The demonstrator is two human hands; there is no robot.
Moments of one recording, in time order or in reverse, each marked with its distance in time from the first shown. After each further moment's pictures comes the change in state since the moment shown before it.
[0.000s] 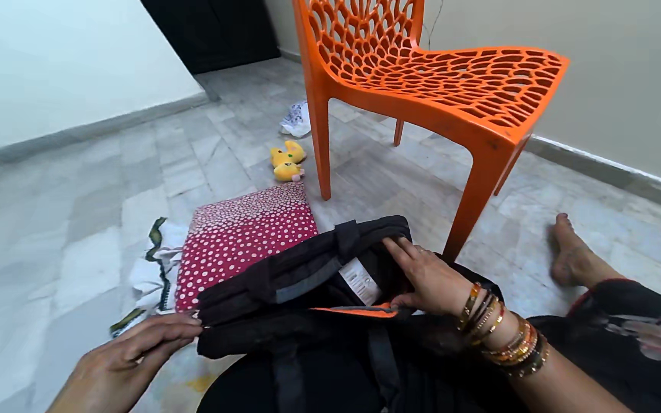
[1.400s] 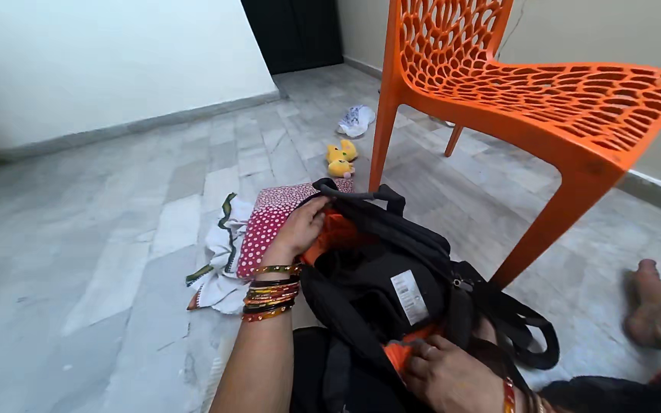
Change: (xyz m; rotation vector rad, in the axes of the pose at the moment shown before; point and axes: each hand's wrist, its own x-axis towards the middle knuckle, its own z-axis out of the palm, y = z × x) left_hand 0.157 0.024 0.055 -0.061 -0.011 -0.173; right_hand -0.034 -0.035 0.088 -0.305 0.005 -0.743
